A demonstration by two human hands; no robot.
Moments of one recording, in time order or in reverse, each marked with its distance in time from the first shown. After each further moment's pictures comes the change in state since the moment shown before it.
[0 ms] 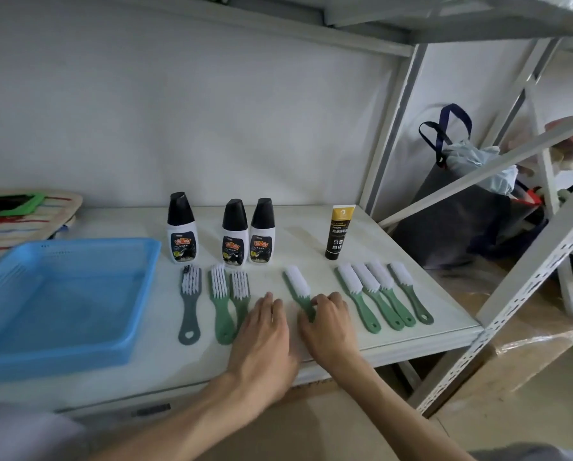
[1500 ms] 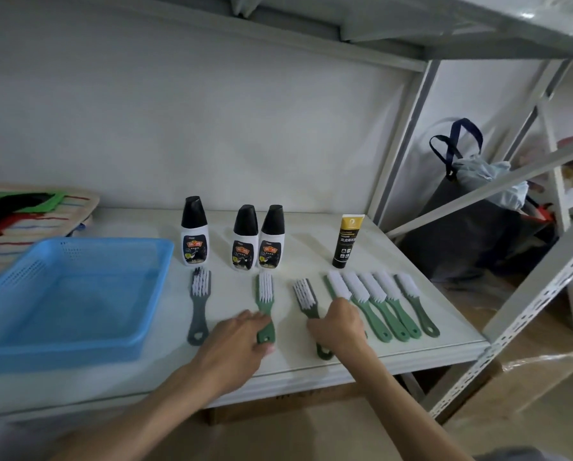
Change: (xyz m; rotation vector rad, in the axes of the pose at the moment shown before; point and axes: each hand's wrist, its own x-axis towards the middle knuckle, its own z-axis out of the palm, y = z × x) left_hand -0.010 -0.048 -0.030 -0.182 -0.113 -0.026; right_hand 0.016 -0.016 -0.021 0.028 -0.201 0.284
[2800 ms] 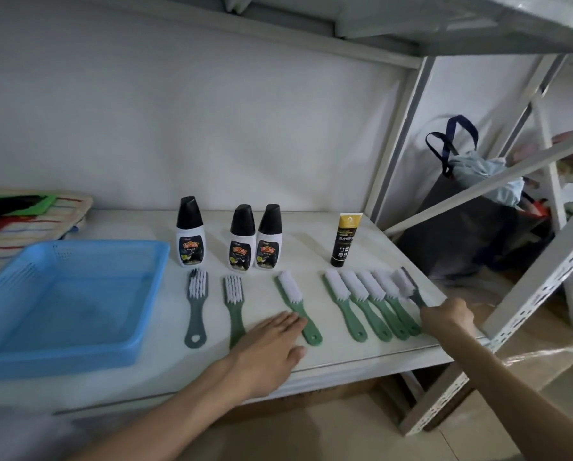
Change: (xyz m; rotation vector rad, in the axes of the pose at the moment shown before) left_hand 0.031 0.016 0.030 0.213 -0.143 0.287; right_hand 0.053 0.115 -0.086 0.209 0.384 0.316
